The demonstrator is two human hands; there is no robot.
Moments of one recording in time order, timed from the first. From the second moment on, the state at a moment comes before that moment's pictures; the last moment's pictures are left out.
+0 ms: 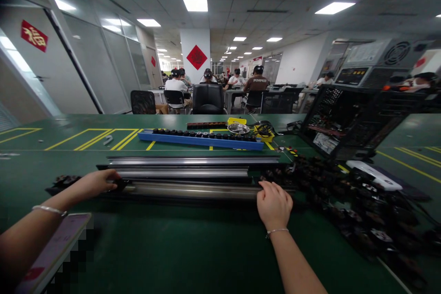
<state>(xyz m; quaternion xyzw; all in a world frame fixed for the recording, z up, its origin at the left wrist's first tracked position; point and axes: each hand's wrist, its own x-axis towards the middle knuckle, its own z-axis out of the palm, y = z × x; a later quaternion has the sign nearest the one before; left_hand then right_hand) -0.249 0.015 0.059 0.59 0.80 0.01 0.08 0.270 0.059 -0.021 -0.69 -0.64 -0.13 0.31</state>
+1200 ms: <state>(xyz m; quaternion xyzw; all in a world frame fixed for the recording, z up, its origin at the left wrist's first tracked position) -0.154 0.025 0.056 0.67 0.73 0.06 0.11 0.269 0.059 -0.020 -0.70 -0.64 -0.09 0.31</state>
